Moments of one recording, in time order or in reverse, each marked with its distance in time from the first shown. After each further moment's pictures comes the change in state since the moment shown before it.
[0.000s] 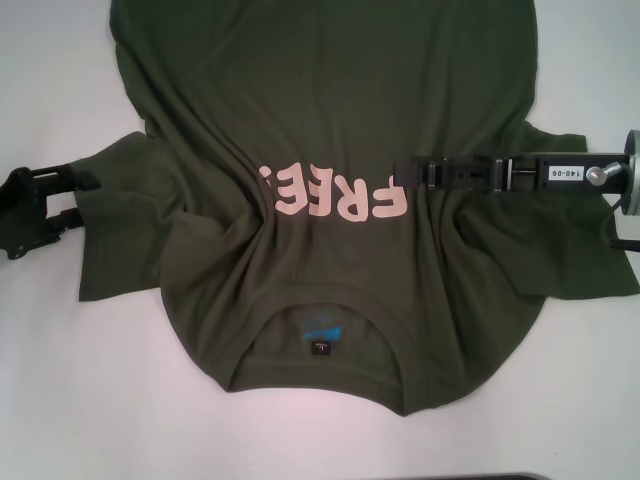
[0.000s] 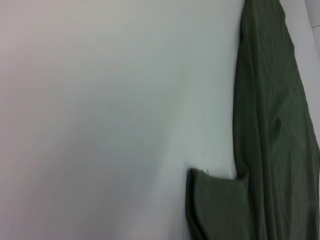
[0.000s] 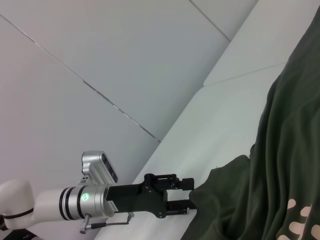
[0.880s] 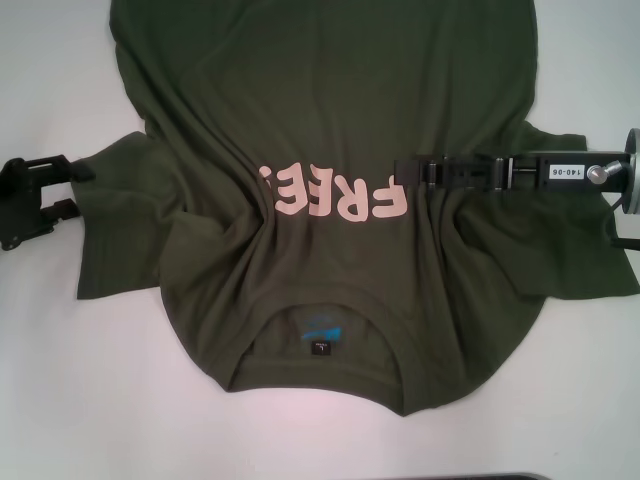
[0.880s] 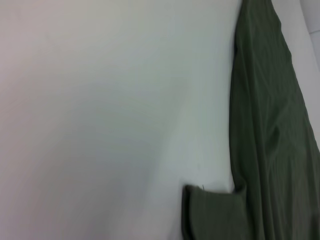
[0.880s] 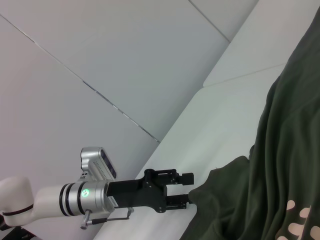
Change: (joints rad) left arm -0.010 0.005 0.001 -0.007 0.000 -0.017 0.003; right arm 0.000 0.000 0.000 -0.004 0.000 0.000 0.000
